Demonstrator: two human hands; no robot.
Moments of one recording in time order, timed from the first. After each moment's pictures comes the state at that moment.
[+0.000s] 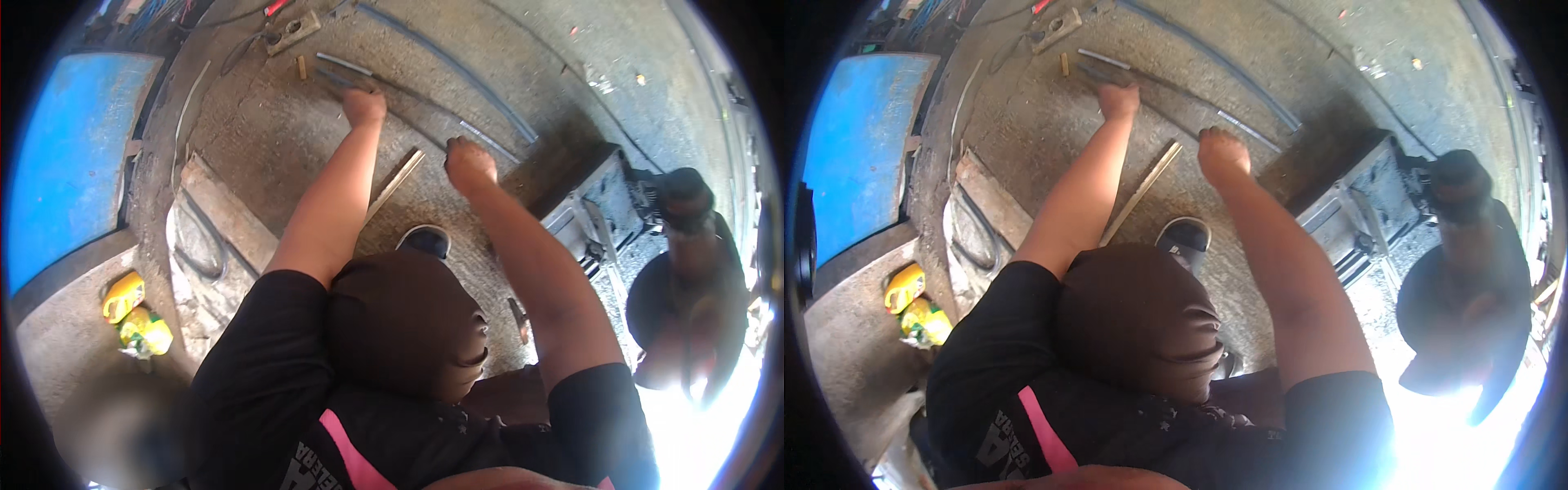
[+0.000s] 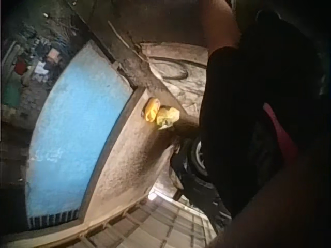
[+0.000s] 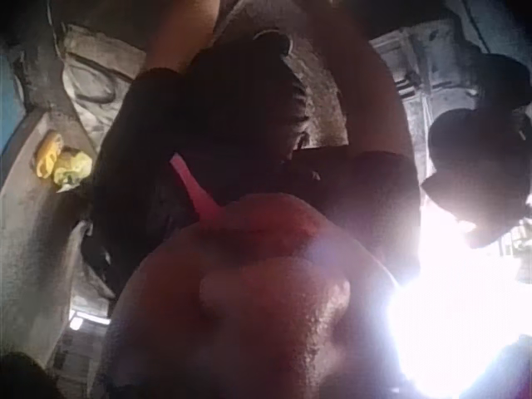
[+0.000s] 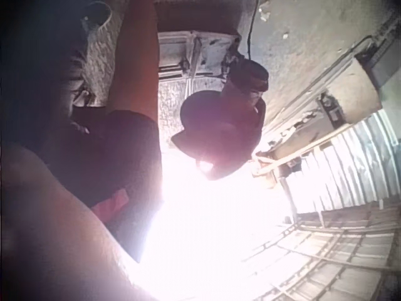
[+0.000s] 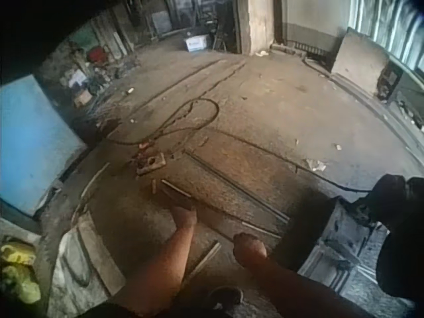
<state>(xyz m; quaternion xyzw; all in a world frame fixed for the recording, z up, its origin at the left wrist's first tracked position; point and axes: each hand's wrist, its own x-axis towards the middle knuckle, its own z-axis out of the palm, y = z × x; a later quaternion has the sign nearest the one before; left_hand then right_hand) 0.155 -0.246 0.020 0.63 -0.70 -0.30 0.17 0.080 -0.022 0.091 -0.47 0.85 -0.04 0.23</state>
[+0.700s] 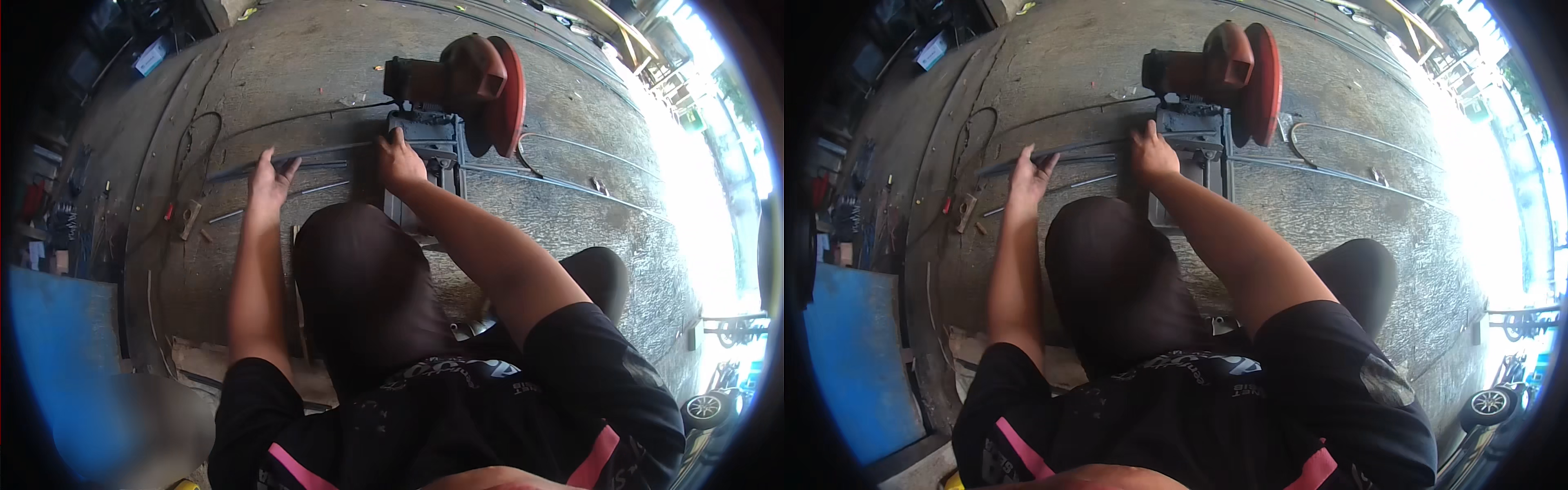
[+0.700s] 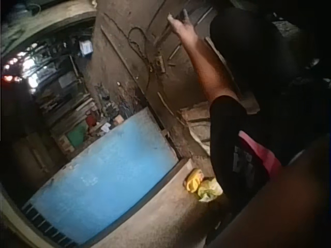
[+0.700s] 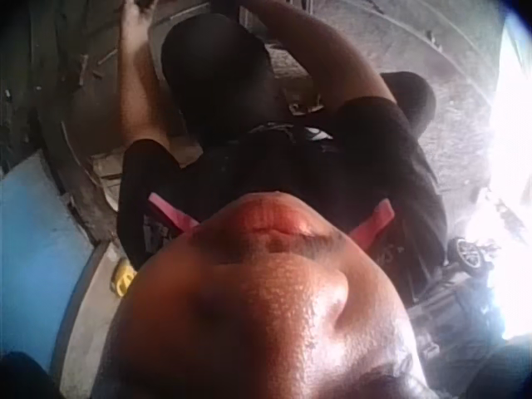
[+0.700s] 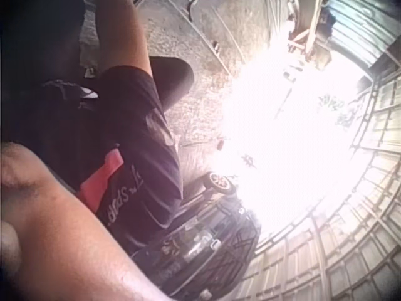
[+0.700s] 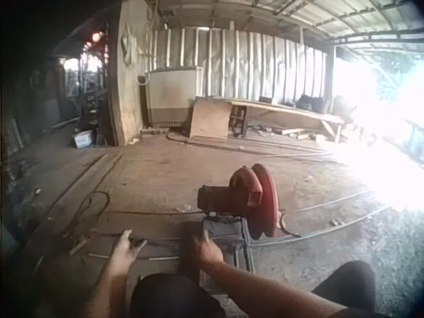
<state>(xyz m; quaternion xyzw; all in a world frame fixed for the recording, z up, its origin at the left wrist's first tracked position) 0.133 -0.092 0.268 0.25 -0.36 -0.90 0.06 0.122 0.182 0.265 -0.17 0.96 -0.21 -0.08</state>
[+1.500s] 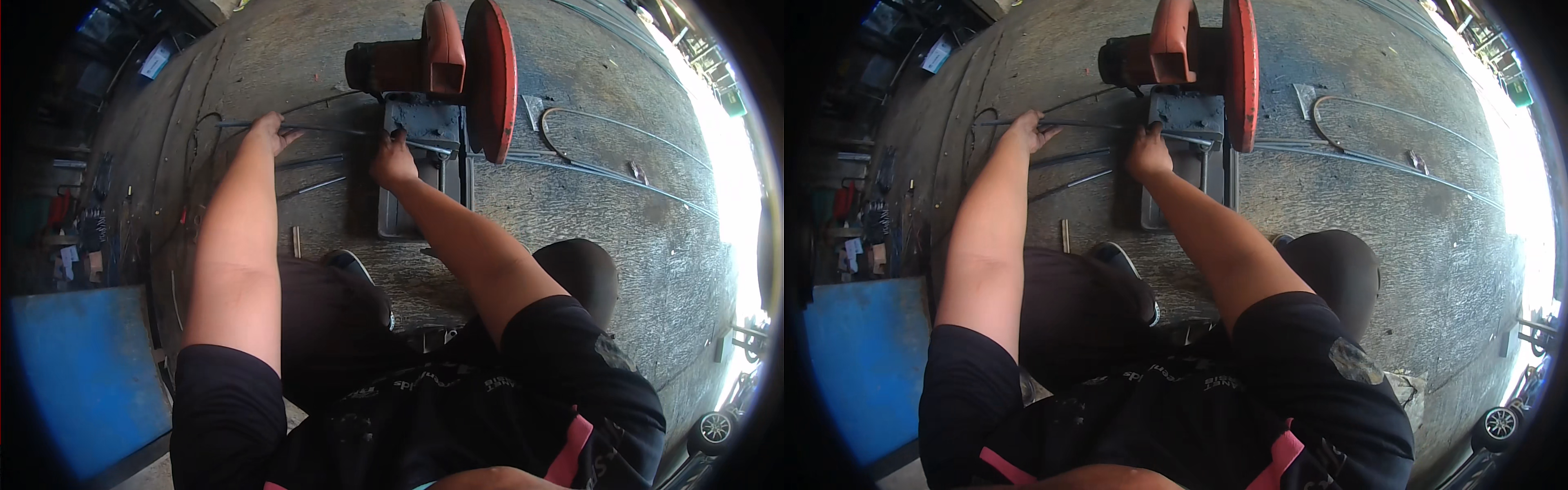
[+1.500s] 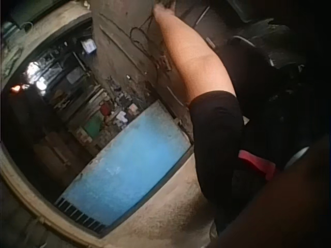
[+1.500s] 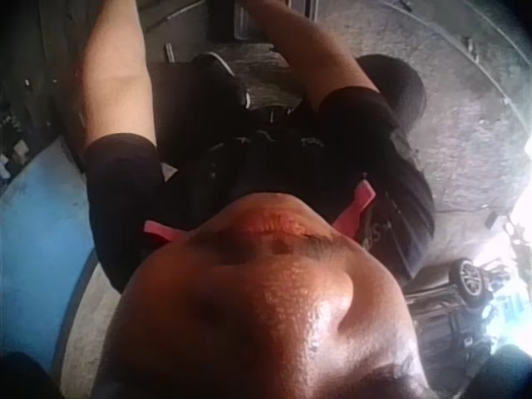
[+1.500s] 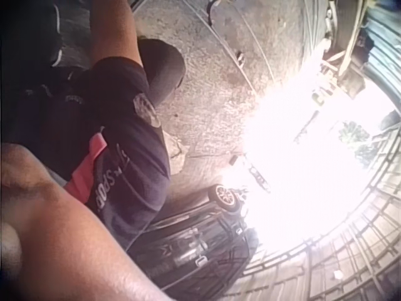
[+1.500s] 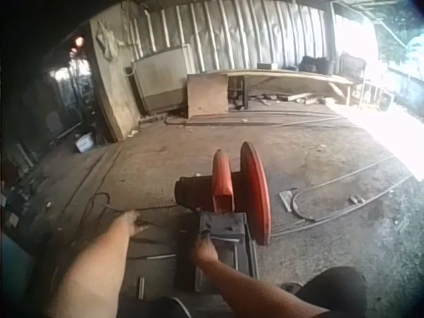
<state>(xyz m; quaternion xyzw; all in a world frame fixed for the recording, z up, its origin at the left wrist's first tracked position) -0.005 -0.018 0.301 0.40 -0.58 -0.71 -0.03 0.060 0.212 0.191 -0.08 0.92 -0.38 0.01</state>
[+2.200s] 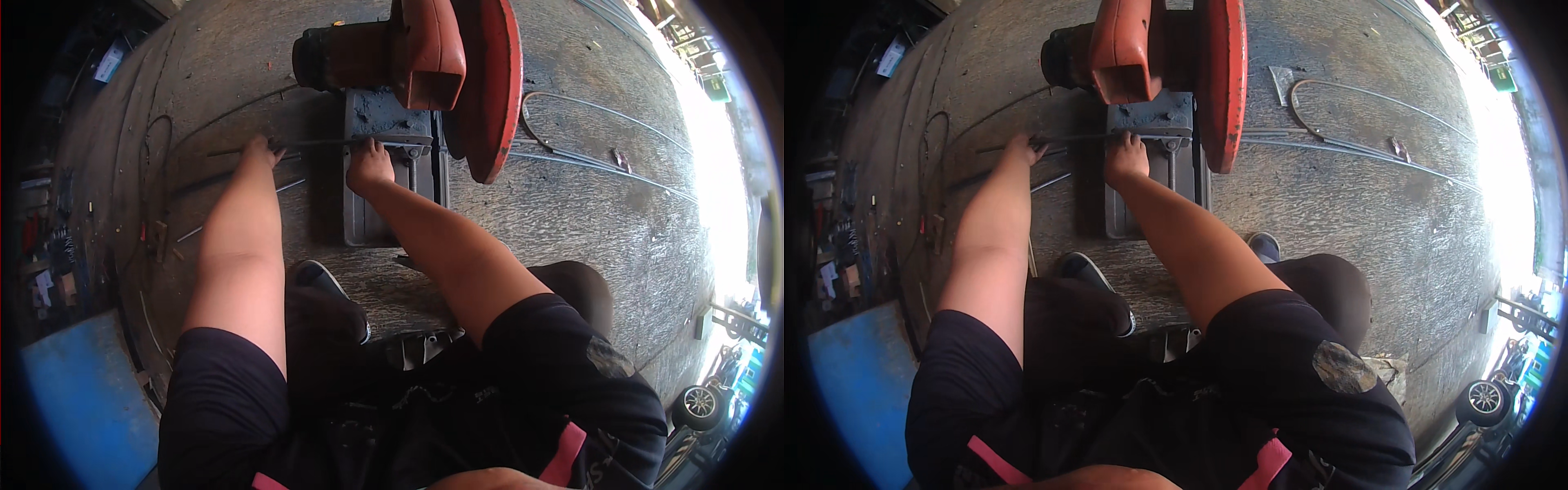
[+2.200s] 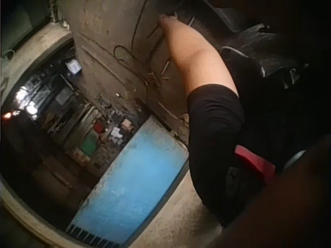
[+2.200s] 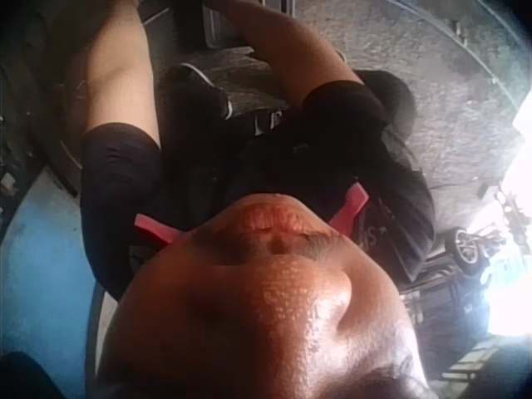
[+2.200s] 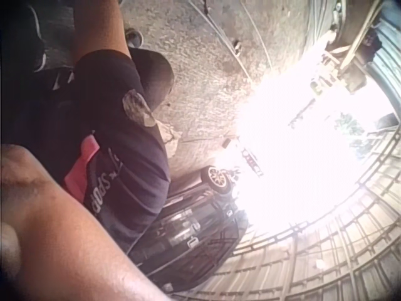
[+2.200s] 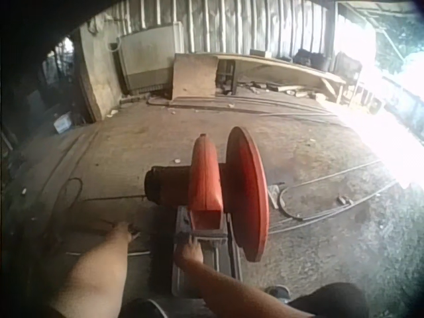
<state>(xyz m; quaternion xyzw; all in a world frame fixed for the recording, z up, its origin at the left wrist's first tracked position) -0.051 -0.023 0.128 0.50 -0.49 -0.71 -0.01 0.034 0.224 0.129 -0.08 0.96 -0.25 0.09</state>
